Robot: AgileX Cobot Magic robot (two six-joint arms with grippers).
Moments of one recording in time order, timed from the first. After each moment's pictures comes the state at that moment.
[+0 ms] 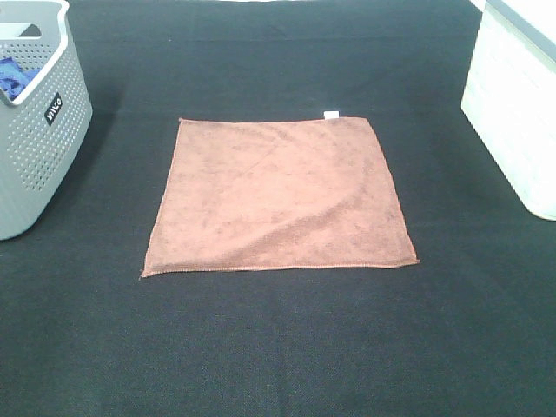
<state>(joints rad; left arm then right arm) -0.06 0.00 -0.50 -0.07 1.05 0.14 0.00 -0.01 -0.51 0.15 1.07 -0.19</state>
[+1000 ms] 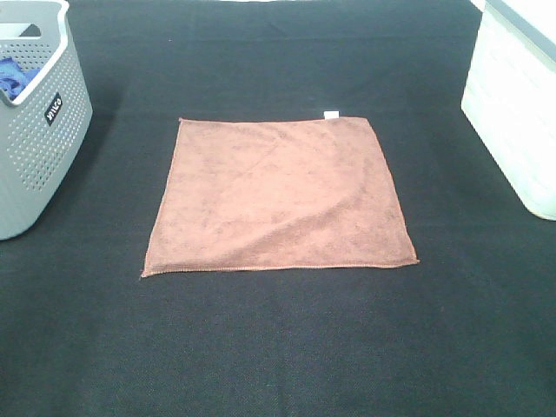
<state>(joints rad) -0.06 0.29 -0.47 -0.26 0.63 0.05 0.00 0.69 -0.52 0.34 0.81 -0.10</state>
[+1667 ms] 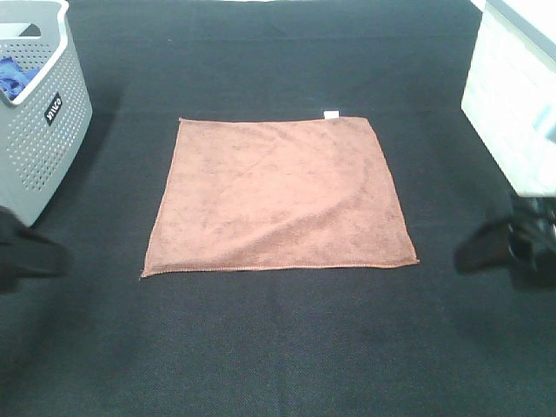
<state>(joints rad) -0.06 1.23 -0.47 -1.01 0.57 0.65 0.00 1.28 -0.58 0.74 0.66 -0.44</state>
